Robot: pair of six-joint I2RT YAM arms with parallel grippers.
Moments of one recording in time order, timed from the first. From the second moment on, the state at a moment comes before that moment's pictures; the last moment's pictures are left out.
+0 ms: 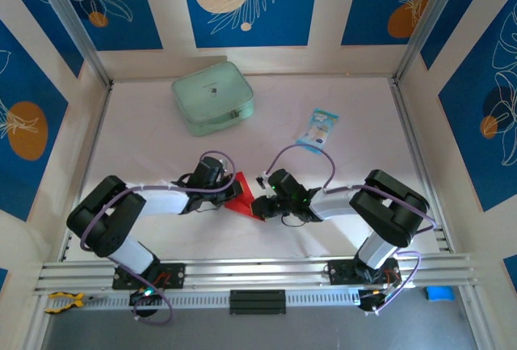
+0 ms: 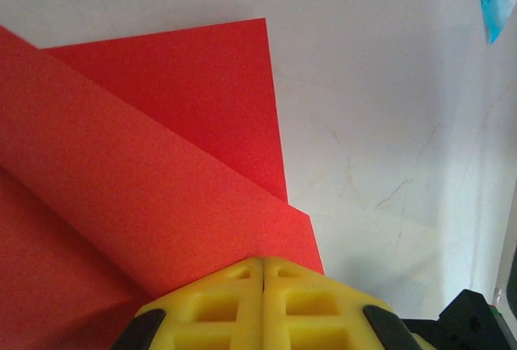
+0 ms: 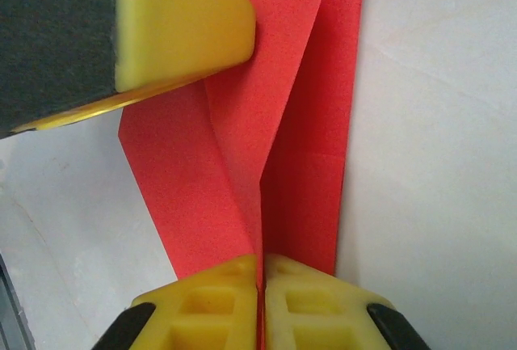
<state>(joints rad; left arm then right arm) -0.66 1.55 0.54 0.22 0.28 -1.04 0.87 1.63 0.55 0.27 -0.30 0.63</state>
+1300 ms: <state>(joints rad) -0.66 1.62 0.59 0.18 0.29 -1.01 0.86 1.63 0.57 0.24 -0.32 0.64</state>
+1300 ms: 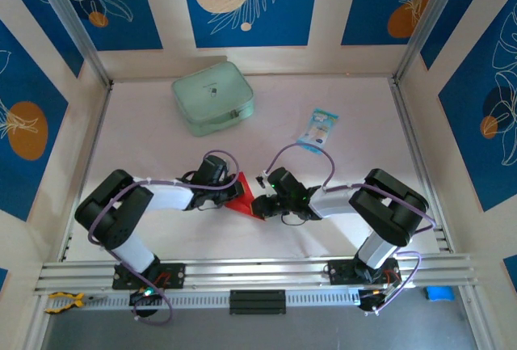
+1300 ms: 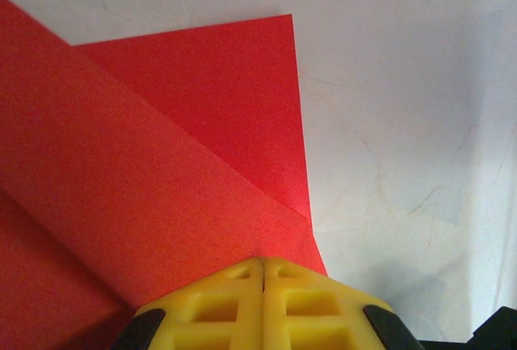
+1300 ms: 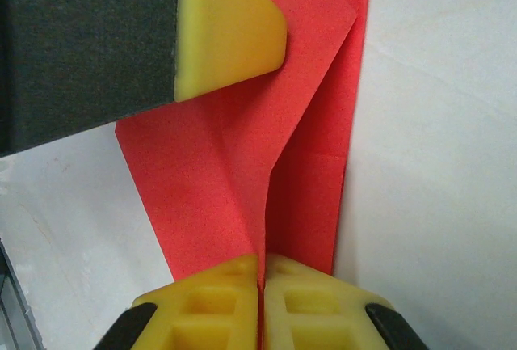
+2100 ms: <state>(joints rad) -0.66 1.63 0.60 0.18 0.31 -0.99 0.84 1.59 0.55 0.18 -0.44 0.69</state>
